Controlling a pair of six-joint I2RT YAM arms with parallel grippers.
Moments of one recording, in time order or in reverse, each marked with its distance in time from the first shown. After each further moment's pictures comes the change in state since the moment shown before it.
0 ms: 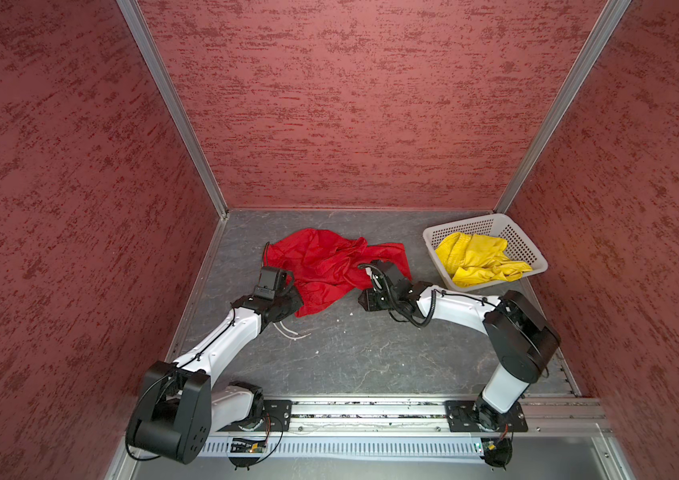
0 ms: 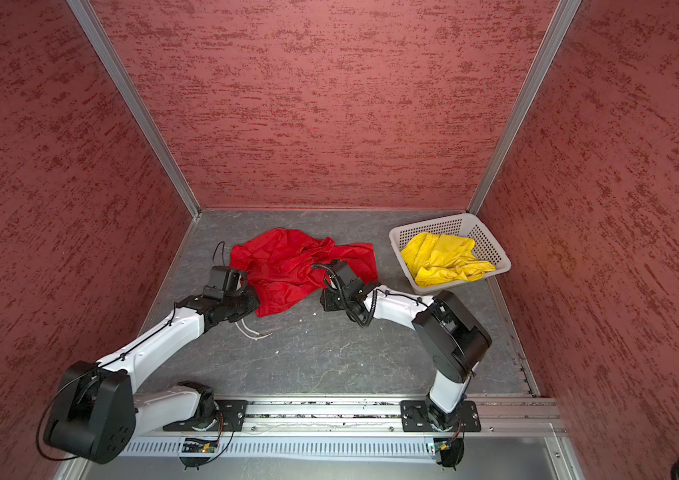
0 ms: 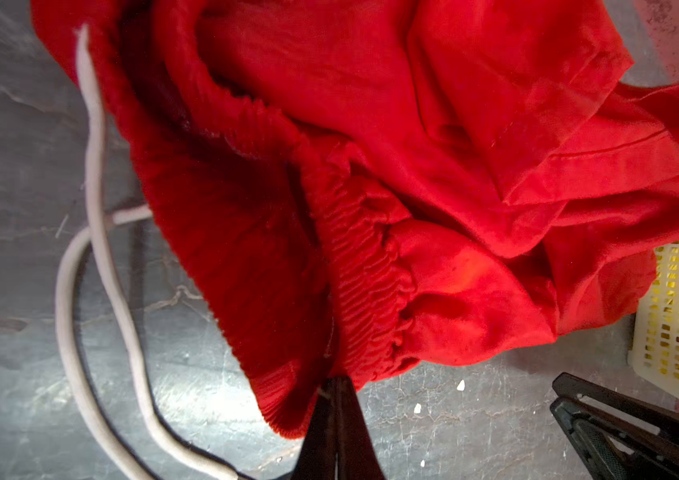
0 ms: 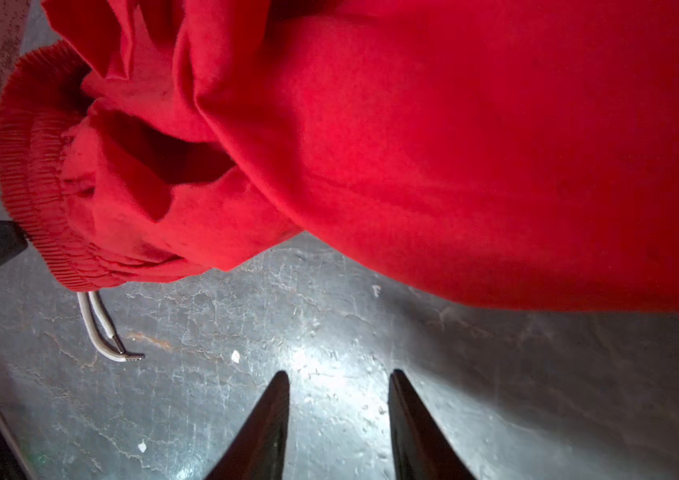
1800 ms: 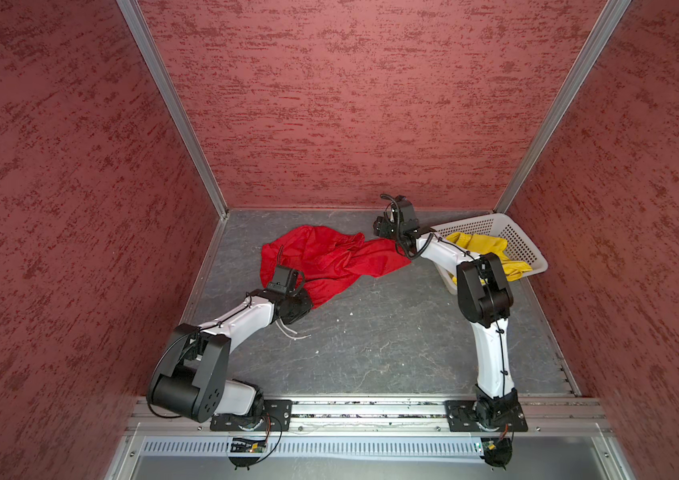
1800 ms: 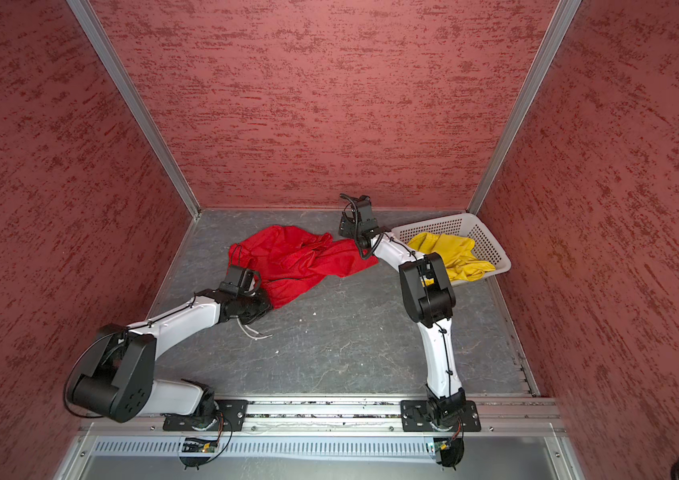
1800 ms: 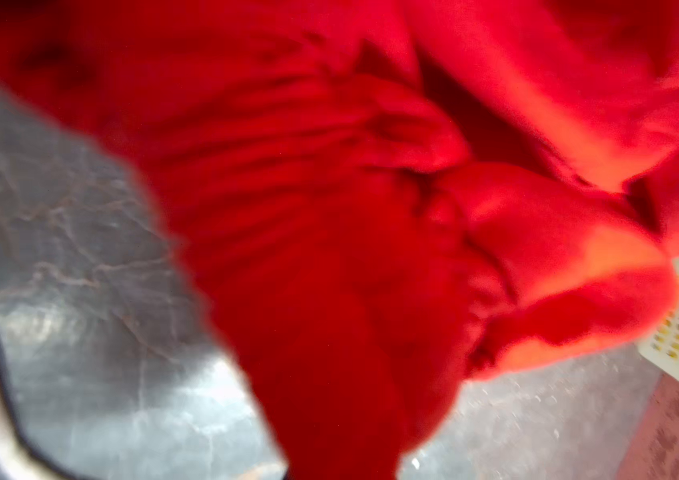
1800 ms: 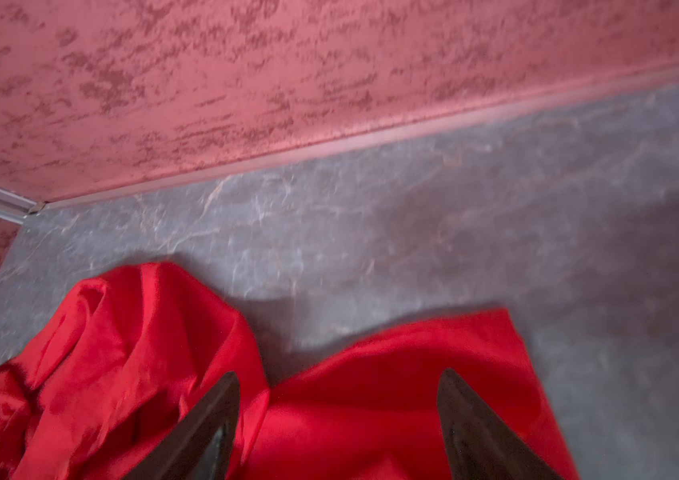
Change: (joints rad) left arm -0.061 0.195 0.079 -0.014 0.125 -0.066; right arm -0.376 0.513 0.799 -0.009 0.164 -0.087
